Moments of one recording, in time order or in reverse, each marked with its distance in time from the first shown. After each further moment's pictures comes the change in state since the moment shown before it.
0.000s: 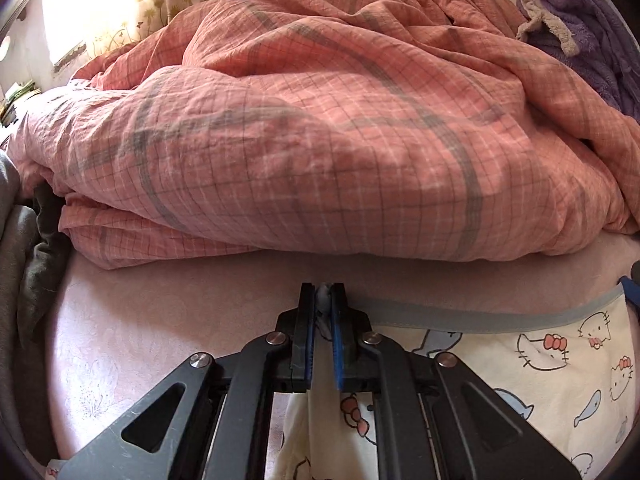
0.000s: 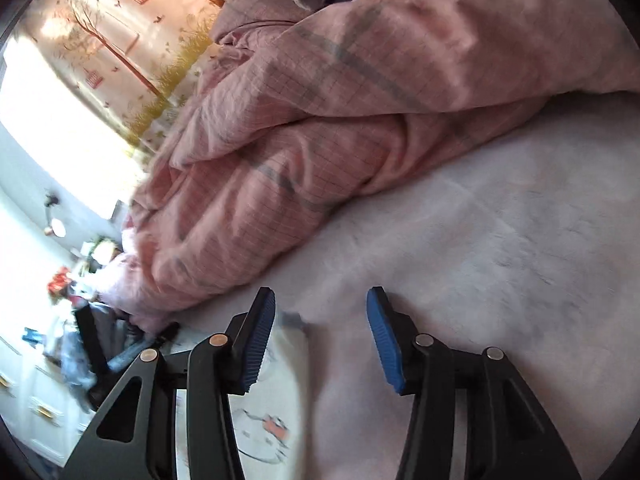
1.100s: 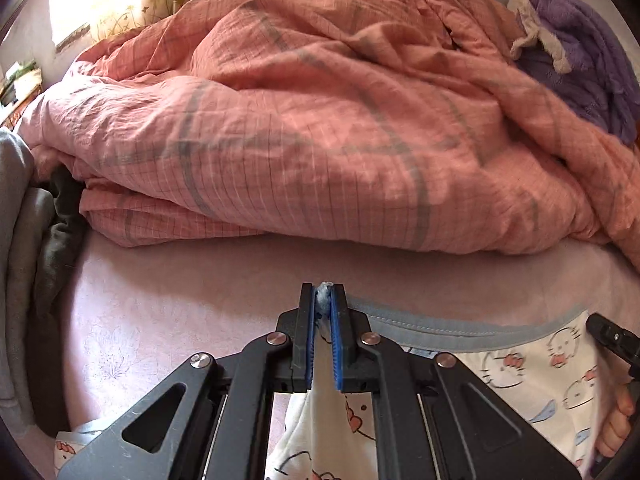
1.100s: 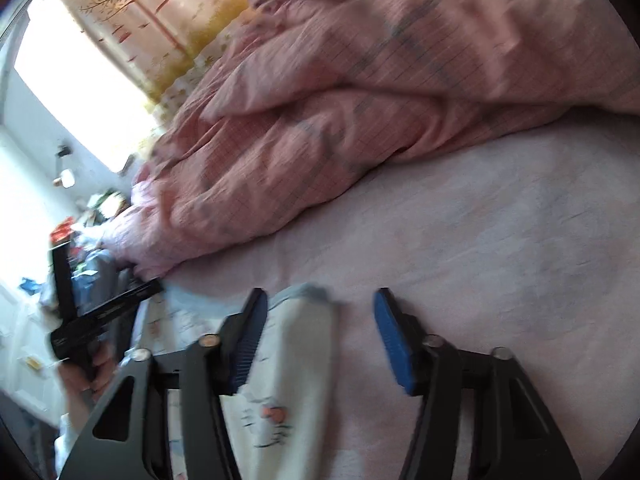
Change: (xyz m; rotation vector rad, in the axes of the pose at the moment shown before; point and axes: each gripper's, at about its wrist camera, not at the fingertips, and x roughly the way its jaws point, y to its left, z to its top) left arm -0.023 0.000 -0.003 -0.035 0.052 -0.029; right arm -0.008 0.016 -0.025 -0.094 0.134 0.012
